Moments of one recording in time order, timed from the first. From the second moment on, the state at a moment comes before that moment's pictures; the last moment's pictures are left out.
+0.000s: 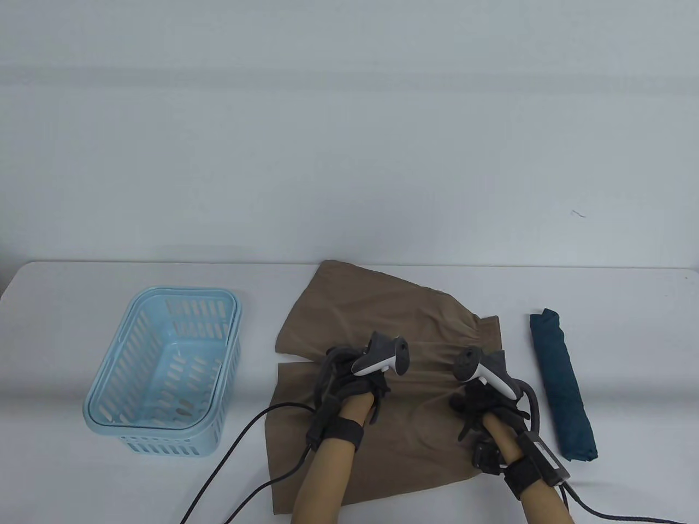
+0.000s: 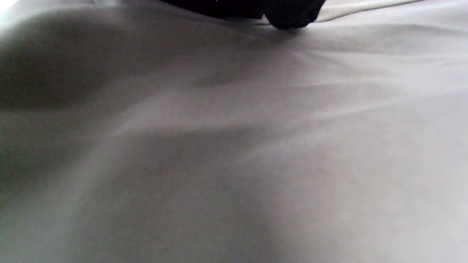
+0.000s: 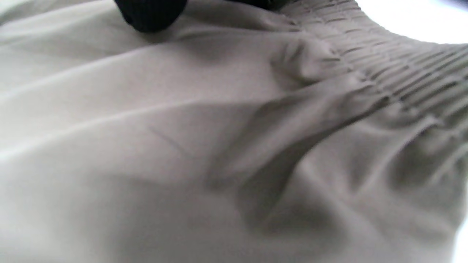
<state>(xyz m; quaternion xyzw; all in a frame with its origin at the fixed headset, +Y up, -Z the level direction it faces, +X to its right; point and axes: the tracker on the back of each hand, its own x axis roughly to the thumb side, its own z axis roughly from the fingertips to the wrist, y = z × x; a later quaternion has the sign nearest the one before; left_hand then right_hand) 0.012 -0.784 -0.503 -0.23 -0.10 -0.08 0.96 0.223 -0.775 -0.456 -0.09 0.29 0.95 0.09</state>
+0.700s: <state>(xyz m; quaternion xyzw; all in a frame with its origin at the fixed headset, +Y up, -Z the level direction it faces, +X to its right) -0.086 -0.720 -0.375 -0.11 -0.28 0.04 0.95 0.301 -0.738 -0.385 0.05 0.23 0.96 0.13</state>
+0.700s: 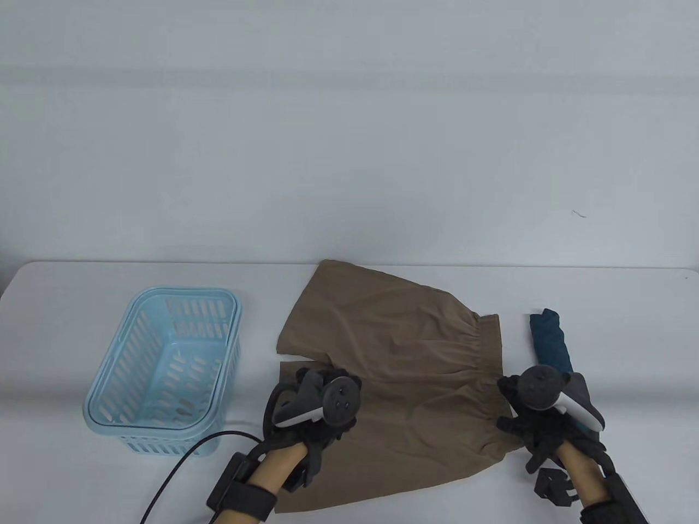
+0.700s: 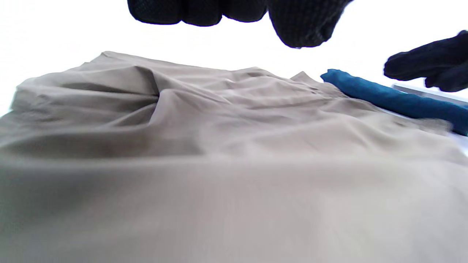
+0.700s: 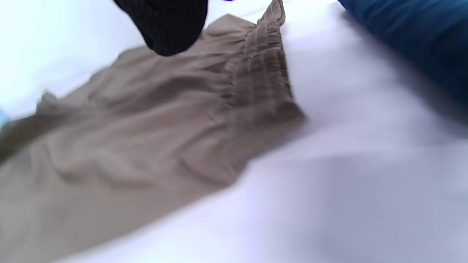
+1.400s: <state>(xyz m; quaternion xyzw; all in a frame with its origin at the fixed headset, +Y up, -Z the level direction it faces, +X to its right) -0.109 -0.788 -0.306 -0.33 -0.28 -0.08 0.90 0.288 -0.776 -0.368 0.06 0.21 0.98 -0.01</state>
